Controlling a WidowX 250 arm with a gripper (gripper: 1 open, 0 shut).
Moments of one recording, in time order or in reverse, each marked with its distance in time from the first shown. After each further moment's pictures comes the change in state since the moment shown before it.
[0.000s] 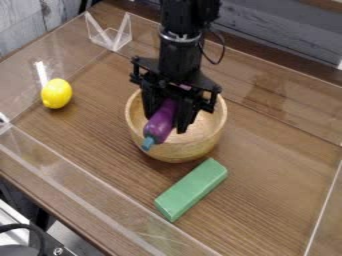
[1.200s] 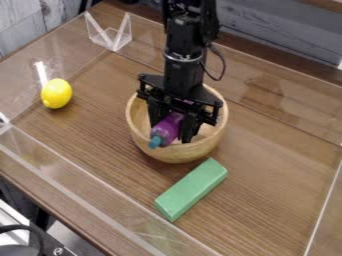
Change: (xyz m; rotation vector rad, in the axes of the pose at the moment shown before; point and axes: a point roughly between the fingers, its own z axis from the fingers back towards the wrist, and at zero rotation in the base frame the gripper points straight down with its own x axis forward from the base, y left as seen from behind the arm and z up) arm 0.012 -0.003 -0.023 -0.029 0.006 0.006
